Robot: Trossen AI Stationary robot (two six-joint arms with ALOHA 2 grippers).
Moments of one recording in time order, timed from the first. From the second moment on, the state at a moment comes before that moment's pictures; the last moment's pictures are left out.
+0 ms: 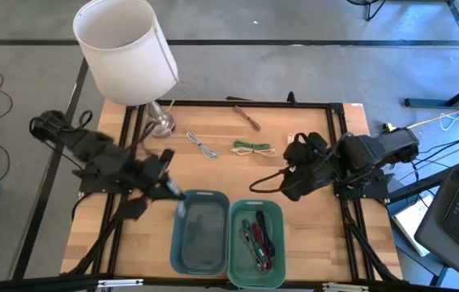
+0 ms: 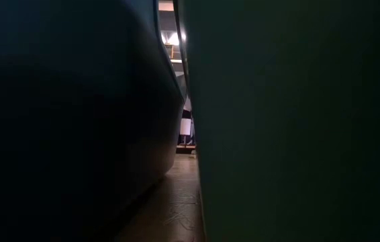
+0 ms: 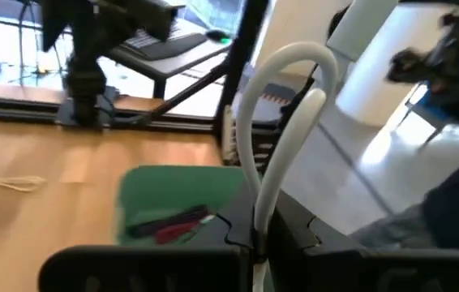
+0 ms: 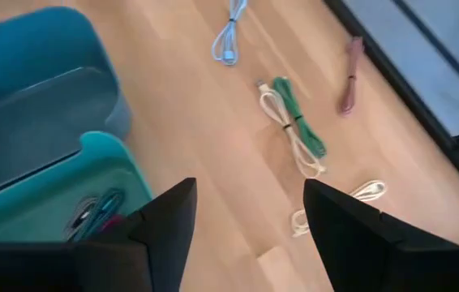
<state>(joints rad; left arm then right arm) -0.53 1.08 1.34 -0.53 -0.19 -0.36 0.43 1.57 1.92 -1.57 0.53 0.85</state>
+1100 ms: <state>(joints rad) -0.52 1.53 1.34 -0.92 -0.30 -1.11 0.41 1.57 1.91 -1.51 0.66 0.81</state>
